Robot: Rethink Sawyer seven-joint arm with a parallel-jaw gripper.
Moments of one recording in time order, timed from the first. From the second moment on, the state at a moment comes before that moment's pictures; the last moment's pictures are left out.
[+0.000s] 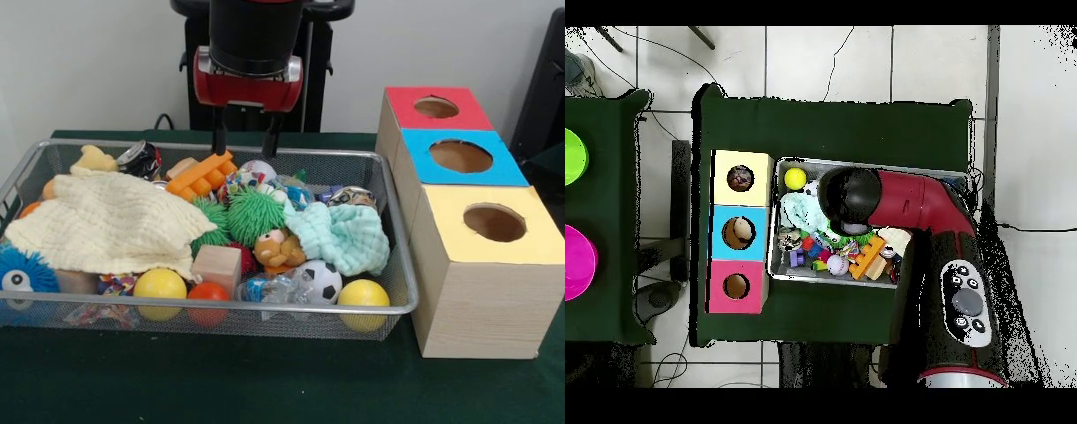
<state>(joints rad) -0.30 -0.65 0.02 1.46 -0.19 0.88 1.57</state>
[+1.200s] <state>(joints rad) -0.30 -0.51 0.02 1.54 -0.31 0.81 1.57</state>
